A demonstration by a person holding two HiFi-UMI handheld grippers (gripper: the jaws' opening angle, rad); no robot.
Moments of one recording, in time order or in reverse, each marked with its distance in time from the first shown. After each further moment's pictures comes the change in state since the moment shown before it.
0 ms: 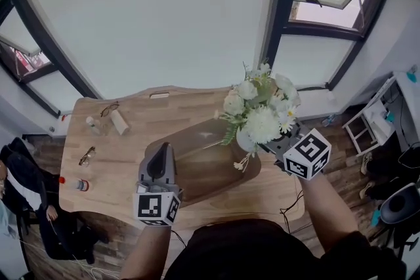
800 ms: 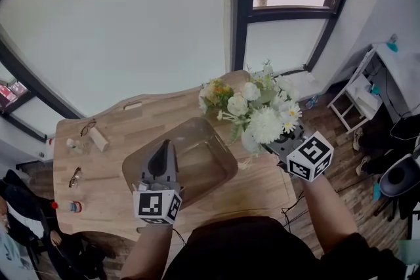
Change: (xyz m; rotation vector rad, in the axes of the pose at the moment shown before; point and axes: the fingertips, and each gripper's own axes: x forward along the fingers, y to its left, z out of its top) left arm 0.060 -0.076 -0.004 -0.019 0.008 -0.174; right arm -0.082 -0.052 -0.041 0.075 0.004 -0.180
